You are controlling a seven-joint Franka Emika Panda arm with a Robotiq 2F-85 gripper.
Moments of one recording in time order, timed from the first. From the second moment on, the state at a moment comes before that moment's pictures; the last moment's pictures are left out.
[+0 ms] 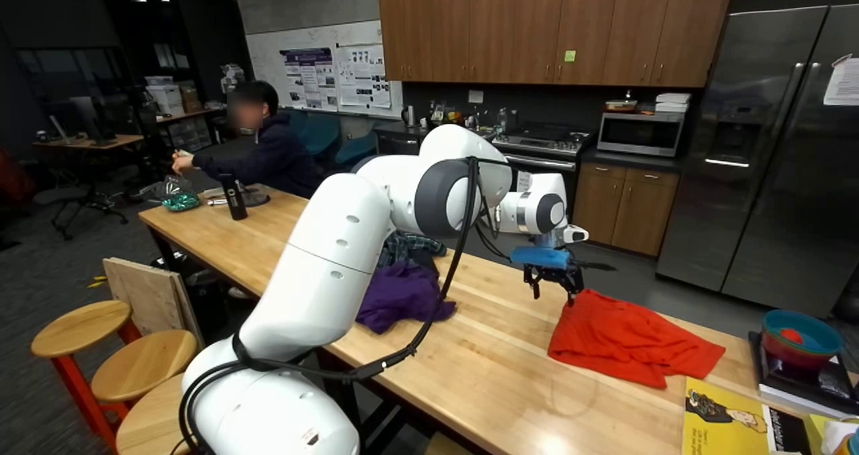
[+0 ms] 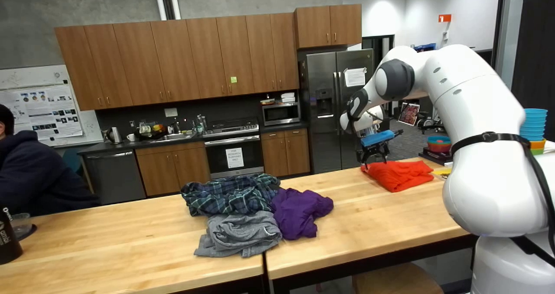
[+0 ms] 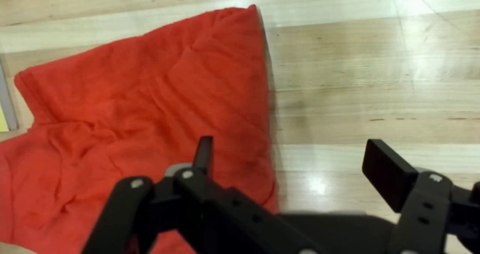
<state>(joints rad) -0.12 0.69 -0.16 -1.49 -0.15 2.11 0.05</state>
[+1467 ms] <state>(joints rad) -0.15 0.76 -0.22 -1.48 -0.21 2.37 0.11</state>
